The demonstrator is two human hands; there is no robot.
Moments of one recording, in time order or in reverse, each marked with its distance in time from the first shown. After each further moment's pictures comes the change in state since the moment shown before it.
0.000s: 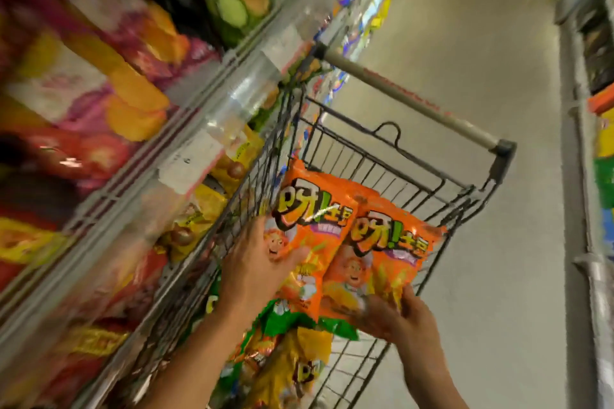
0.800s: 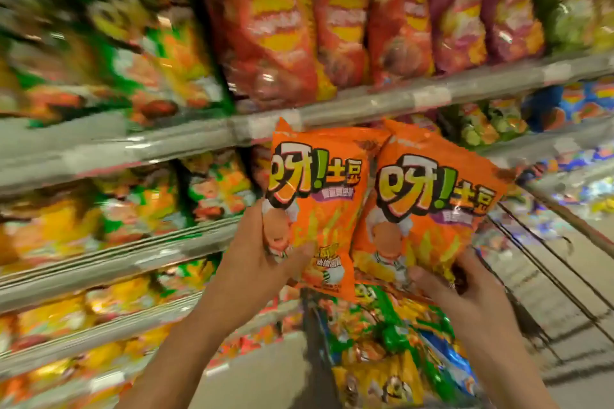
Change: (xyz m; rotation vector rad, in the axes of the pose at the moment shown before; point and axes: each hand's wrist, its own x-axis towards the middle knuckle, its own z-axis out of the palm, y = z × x) left_hand -0.387 0.071 -0.210 -0.193 0.712 0.065; right_hand -0.248 -0.127 0.014 -0.172 -0.759 -0.825
